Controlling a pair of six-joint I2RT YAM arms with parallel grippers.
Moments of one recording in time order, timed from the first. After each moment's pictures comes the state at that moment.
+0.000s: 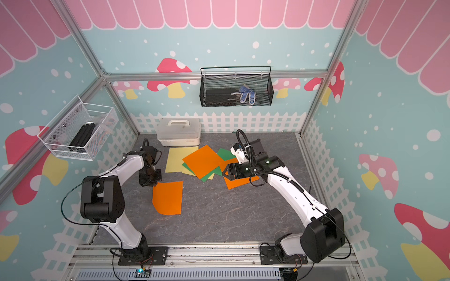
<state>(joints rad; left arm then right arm) 0.03 1.77 1.25 -1.02 -0.12 -0.29 0.46 1.38 1.25 -0.76 -0.46 0.23</state>
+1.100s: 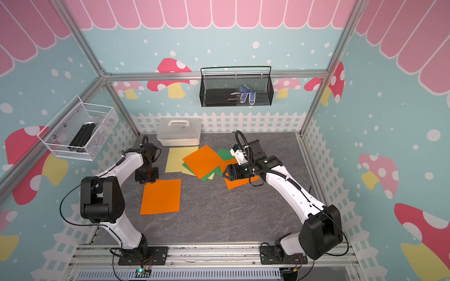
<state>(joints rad) 0.01 1.76 1.31 -1.09 -0.29 -0.26 0.46 1.41 1.24 -0.76 -0.46 0.22</state>
